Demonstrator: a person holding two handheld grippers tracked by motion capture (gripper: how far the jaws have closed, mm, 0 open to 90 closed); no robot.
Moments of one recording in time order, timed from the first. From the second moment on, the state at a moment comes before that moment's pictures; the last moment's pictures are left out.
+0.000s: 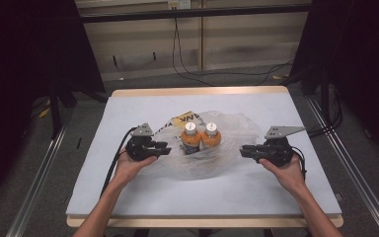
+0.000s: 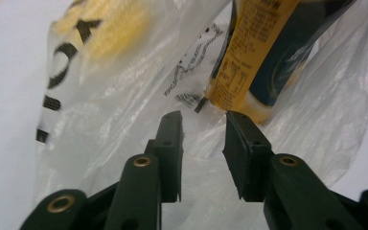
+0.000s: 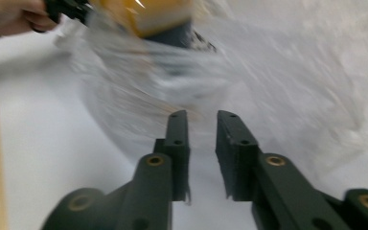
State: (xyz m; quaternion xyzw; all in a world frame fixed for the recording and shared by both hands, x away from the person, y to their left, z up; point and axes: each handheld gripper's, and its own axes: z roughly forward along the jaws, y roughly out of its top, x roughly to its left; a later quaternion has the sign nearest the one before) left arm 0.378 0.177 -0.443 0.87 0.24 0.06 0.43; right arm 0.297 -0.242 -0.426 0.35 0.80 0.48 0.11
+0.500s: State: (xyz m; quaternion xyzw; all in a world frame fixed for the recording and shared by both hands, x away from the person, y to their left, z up) left arm 0.390 0.154 -0.449 0.89 0.22 0.05 0.40; right arm 0.352 -0.201 -0.402 0.32 0.82 0.46 0.10
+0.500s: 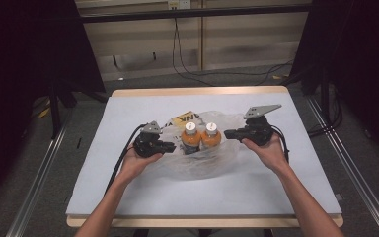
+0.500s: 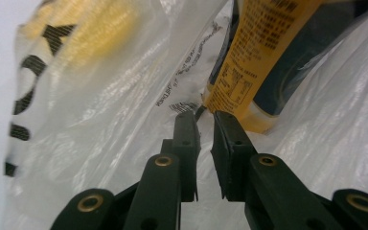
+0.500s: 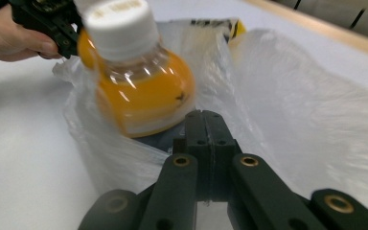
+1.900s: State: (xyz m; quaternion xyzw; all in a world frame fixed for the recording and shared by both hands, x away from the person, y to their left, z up) left arm 0.401 0.170 -0.467 0.93 0.22 0.10 0.28; right arm 0.390 -0.230 -0.468 0.42 0.86 0.23 0.15
